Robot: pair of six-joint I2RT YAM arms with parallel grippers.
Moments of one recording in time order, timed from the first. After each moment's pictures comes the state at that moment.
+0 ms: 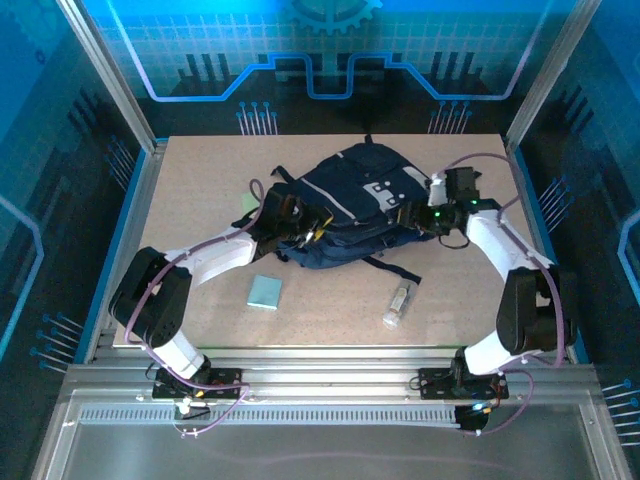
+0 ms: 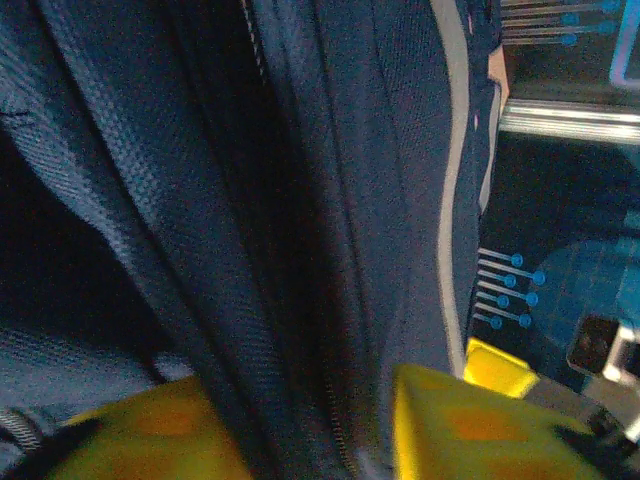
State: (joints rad) left arm -0.50 1.64 1.02 0.00 0.27 -1.35; right arm 0.05 1.51 1.08 -0.54 -0.40 0.30
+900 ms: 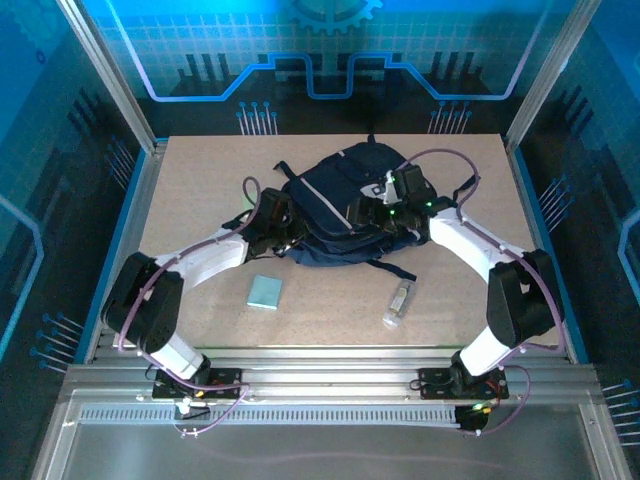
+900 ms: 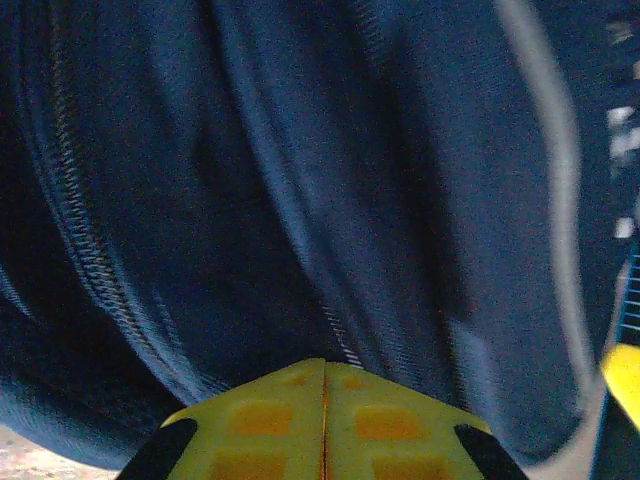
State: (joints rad) left arm -0.47 1.60 0.97 -0.18 0.14 -1.03; right arm 0.37 1.60 1.13 -0.41 -0.33 0.57
